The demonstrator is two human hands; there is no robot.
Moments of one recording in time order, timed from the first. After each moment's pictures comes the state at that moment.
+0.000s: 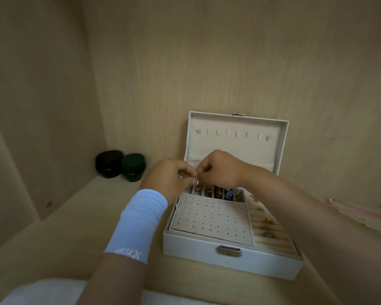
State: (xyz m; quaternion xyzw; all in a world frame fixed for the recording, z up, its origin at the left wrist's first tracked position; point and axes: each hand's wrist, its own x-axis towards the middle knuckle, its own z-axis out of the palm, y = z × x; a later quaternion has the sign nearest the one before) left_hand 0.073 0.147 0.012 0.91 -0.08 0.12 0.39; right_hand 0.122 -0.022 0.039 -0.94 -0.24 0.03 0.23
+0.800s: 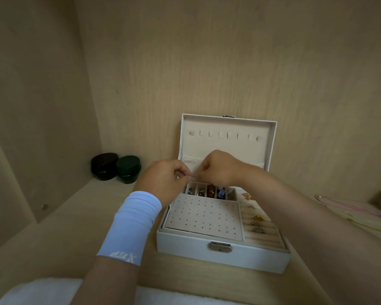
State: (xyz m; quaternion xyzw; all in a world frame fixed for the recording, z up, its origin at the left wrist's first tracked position) left_hand 0.065 0.141 0.017 0.92 -0.11 0.15 0.35; right_hand 0.113 -0.032 0.045 -0.96 -0.16 0.02 0.22
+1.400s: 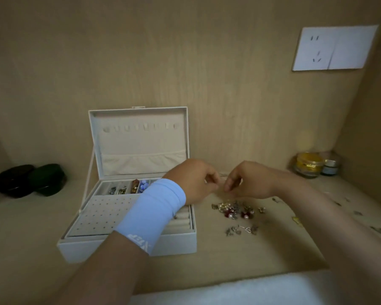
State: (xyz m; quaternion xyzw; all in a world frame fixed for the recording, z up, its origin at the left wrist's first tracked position) left_hand 0.051 -0.070 0.029 0.91 -0.34 0.00 0.21; right_hand 0.038 -0.266 0.015 -0.97 -0.08 0.06 0.20
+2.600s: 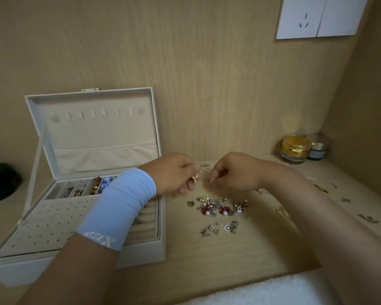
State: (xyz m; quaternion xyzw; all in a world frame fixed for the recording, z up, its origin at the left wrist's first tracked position) left_hand 0.081 -0.096 0.012 0.89 -0.29 -0.15 0.33; right_hand 0.051 -0.292 -0.005 -0.97 -0.07 0.07 0.24
